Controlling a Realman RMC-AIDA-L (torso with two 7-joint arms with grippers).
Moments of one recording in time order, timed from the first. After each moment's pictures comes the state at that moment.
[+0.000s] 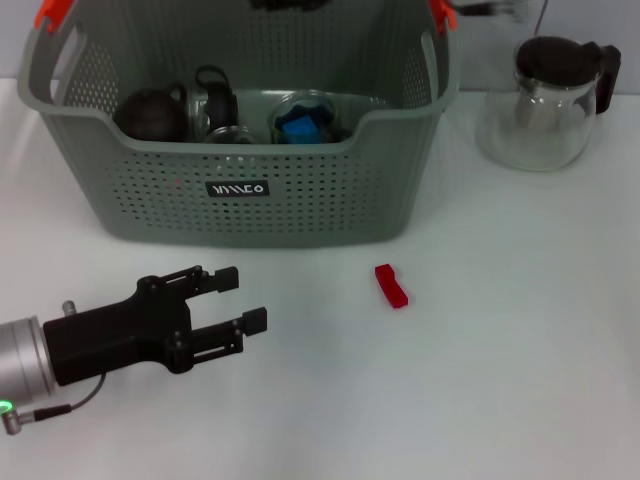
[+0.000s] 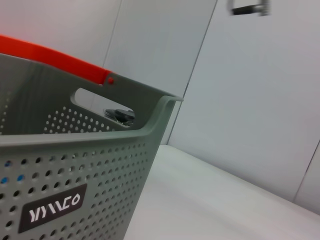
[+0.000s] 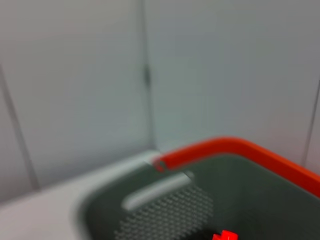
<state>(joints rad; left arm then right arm) -0.37 -2.16 0.45 0.61 2.07 1.68 -1.21 1.03 2.10 -1.19 -1.03 -2.20 -1.10 2.33</state>
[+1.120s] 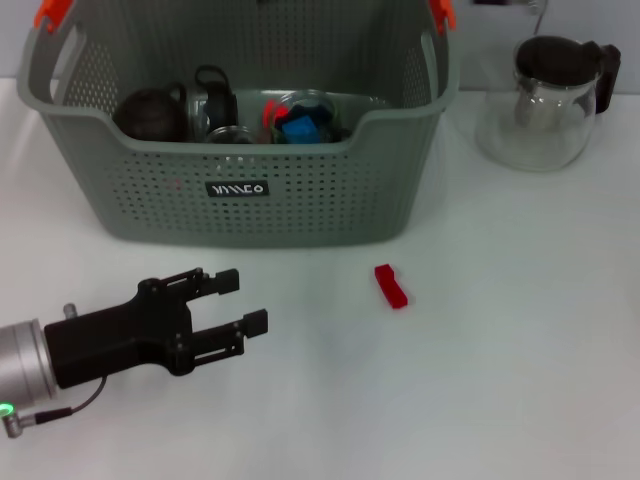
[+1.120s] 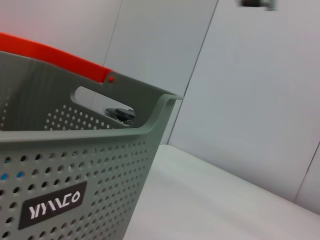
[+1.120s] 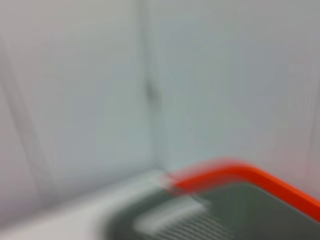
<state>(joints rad) -0.37 -2.16 0.45 0.61 2.07 1.67 -1.21 0.92 2.09 -1.15 -1.14 -2.00 -1.19 2.18</state>
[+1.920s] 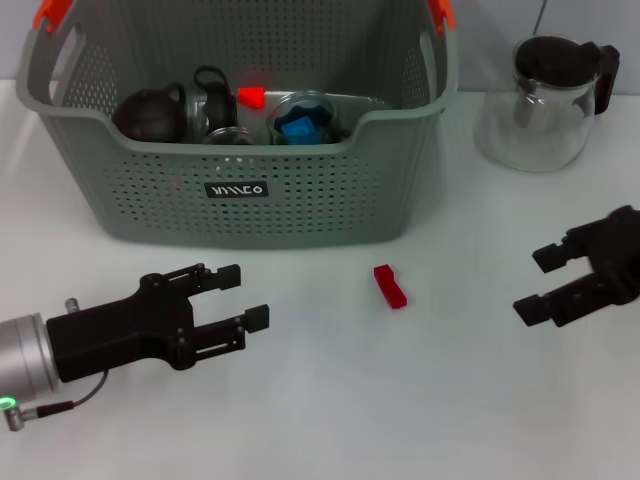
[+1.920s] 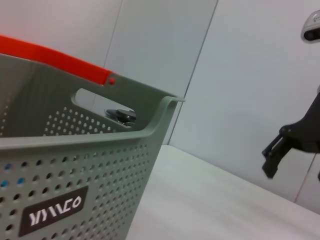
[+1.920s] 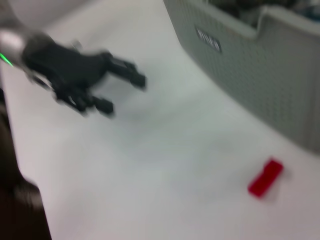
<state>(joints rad) -0.38 -2.16 0.45 0.60 2.07 1.67 -1.21 0.61 2.00 -1.00 -1.28 -2.28 -1.88 2.19</state>
